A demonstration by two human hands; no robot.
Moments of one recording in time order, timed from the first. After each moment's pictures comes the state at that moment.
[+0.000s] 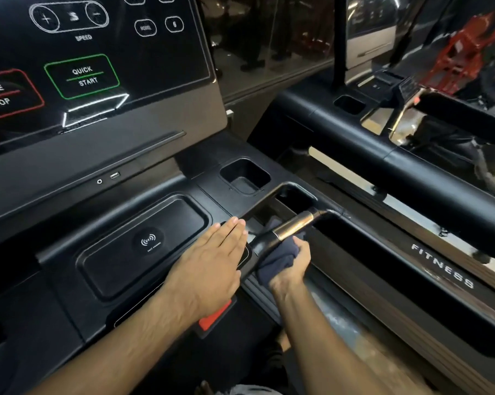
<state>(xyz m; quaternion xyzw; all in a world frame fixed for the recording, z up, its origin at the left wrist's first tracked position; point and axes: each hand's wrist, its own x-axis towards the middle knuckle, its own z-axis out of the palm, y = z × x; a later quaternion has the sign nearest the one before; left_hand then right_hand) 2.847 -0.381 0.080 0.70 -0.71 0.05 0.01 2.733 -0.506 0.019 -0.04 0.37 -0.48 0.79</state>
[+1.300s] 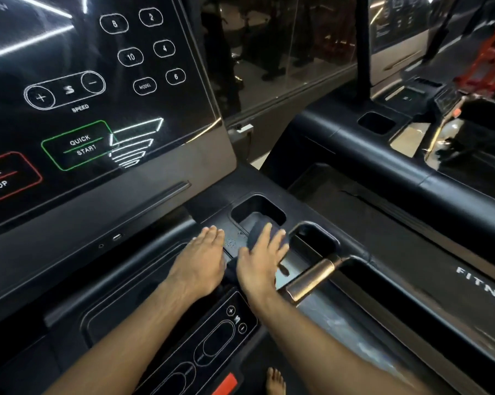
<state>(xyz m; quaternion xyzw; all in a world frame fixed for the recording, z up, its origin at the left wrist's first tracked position) 2.935 -0.482 0.073 0.82 -0.55 -0.13 0.04 2.833 -0.548 0.056 -0.66 0.57 -0.14 0.47</state>
